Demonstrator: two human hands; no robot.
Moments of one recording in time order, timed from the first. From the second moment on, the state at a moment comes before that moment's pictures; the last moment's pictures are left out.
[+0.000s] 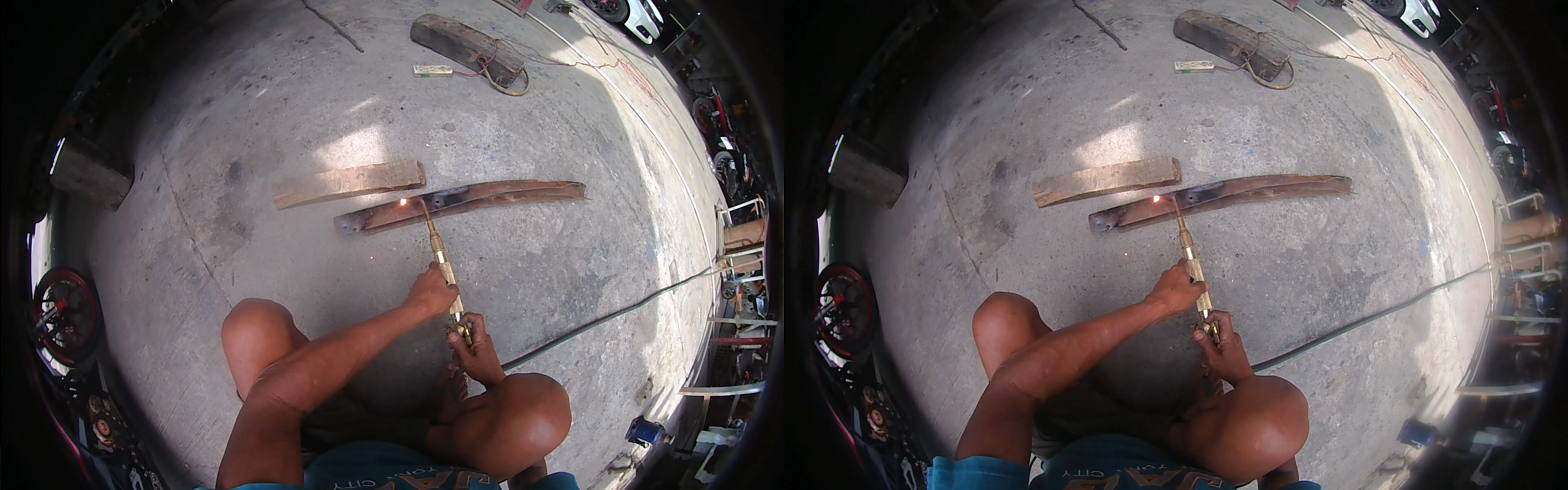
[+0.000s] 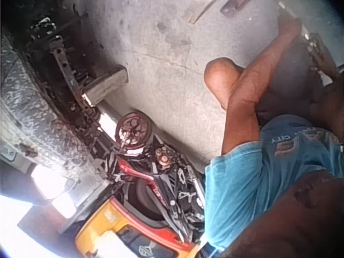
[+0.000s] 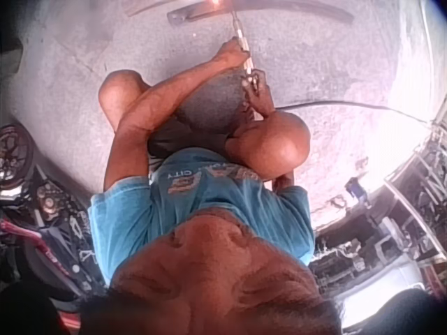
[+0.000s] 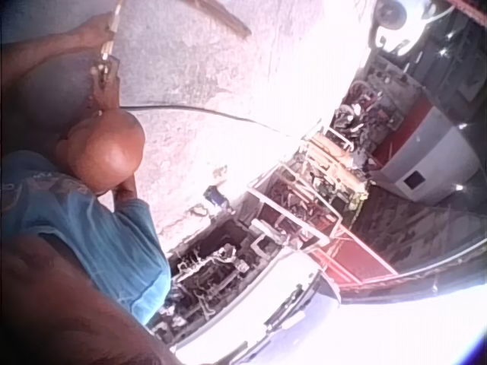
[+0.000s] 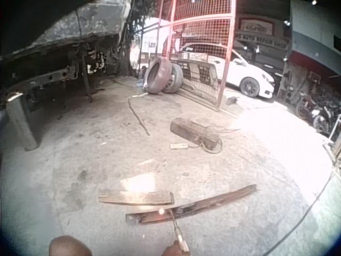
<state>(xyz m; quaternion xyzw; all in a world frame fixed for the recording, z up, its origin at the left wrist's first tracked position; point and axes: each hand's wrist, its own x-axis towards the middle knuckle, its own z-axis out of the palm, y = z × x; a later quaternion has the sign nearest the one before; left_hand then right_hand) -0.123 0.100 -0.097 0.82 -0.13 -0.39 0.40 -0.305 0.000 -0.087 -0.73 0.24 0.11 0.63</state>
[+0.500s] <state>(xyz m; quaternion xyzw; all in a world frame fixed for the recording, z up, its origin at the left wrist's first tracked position) -0.121 0.099 -0.095 0.82 -0.12 -0.41 0.39 -0.303 0.000 -0.082 -0.74 0.23 0.11 0.62</state>
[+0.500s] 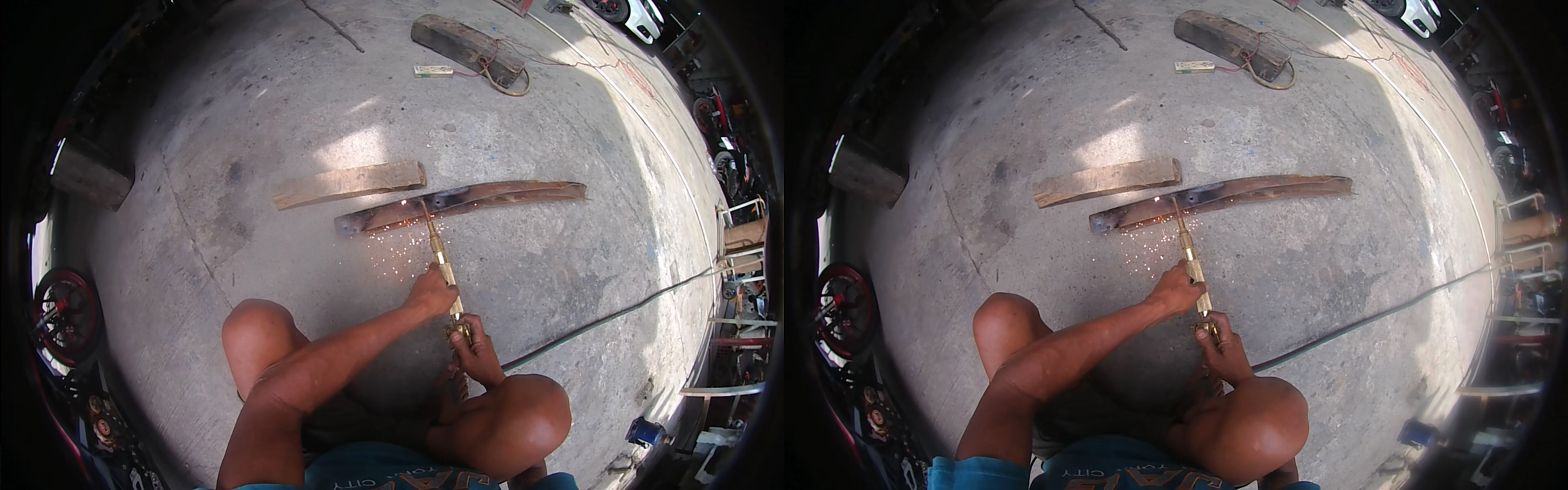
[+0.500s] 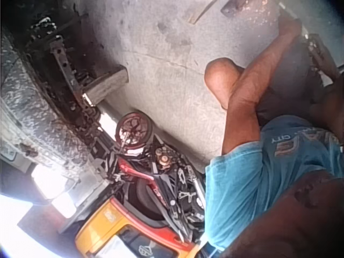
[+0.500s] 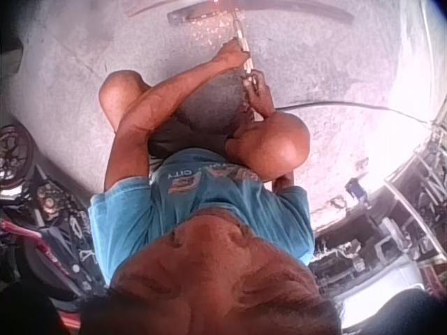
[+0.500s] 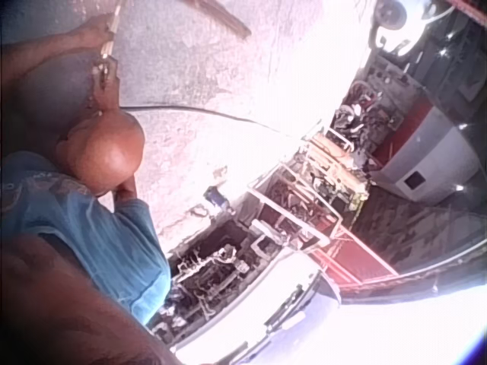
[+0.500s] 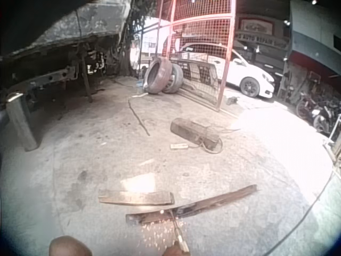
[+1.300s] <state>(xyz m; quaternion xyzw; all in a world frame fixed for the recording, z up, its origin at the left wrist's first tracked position) -0.123 0.102 -0.098 0.83 -0.15 -0.37 0.40 -0.301 0.000 -0.078 -0.75 0.21 0.11 0.62</state>
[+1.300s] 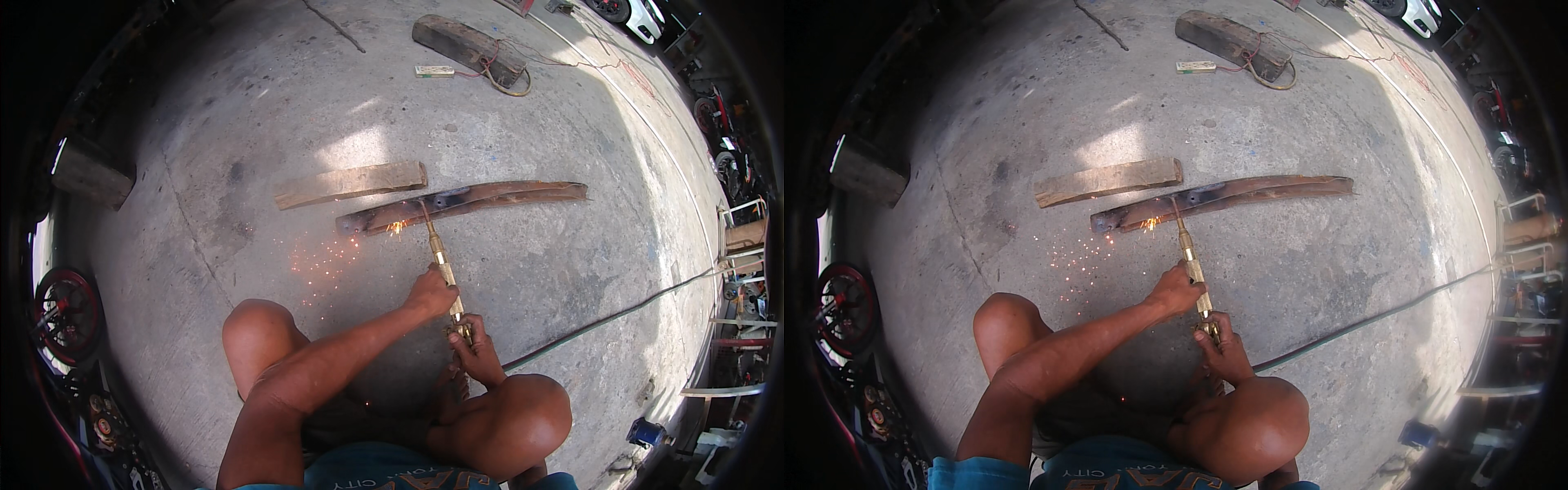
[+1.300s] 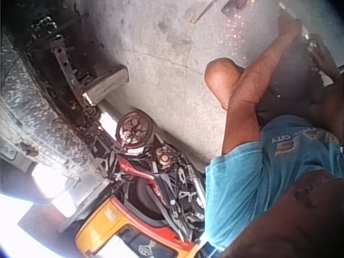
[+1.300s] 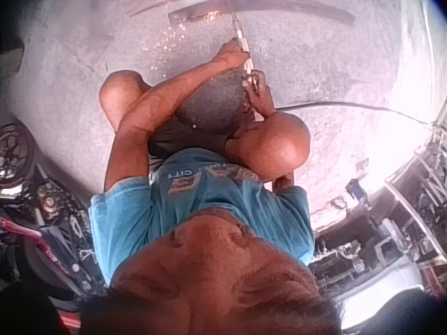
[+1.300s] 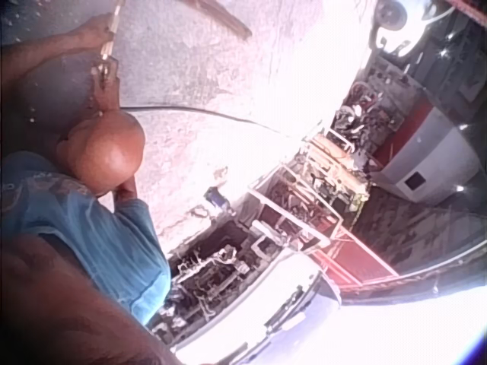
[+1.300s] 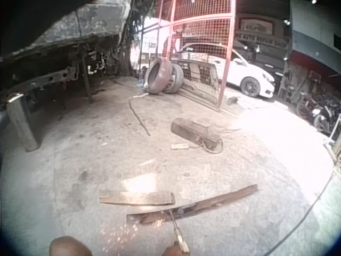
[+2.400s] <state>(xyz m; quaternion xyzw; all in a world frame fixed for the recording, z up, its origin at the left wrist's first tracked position) -0.124 0.104 -0.092 0.82 -0.15 -0.37 0.40 -0.303 0.002 -0.085 -0.73 0.25 0.12 0.62</state>
